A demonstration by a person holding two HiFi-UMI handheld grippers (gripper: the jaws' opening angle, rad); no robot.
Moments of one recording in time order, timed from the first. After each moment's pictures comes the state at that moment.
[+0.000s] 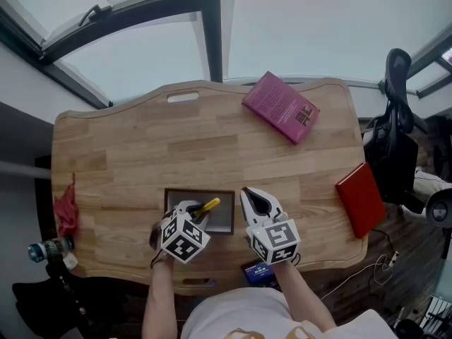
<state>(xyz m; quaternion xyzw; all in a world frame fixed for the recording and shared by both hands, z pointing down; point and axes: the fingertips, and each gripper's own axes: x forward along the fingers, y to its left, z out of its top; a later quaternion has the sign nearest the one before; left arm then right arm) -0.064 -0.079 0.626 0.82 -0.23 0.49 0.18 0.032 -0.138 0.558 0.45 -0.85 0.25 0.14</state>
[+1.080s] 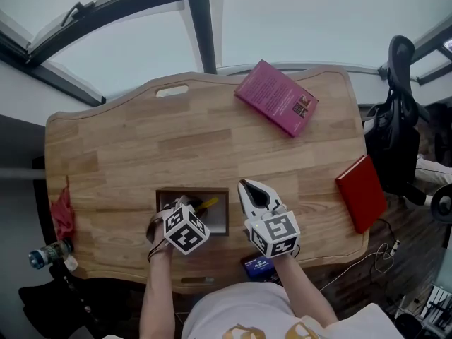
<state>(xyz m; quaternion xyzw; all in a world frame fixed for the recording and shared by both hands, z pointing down) -0.056 -0.080 0.663 0.79 -0.16 0.57 0.19 0.046 -0.156 0.579 0.45 -0.84 0.27 0.15</state>
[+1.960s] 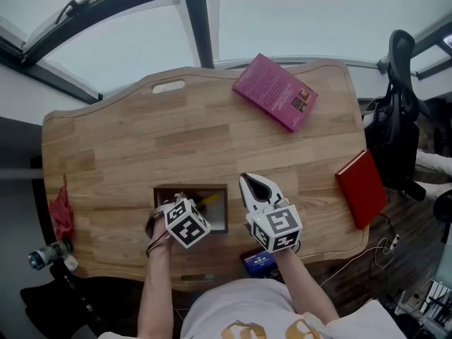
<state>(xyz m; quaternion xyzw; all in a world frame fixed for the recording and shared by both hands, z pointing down) -0.058 -0.075 0.676 0.77 -0.13 0.60 0.21 0.052 -0.162 0.584 0.46 -0.83 0.27 0.15</state>
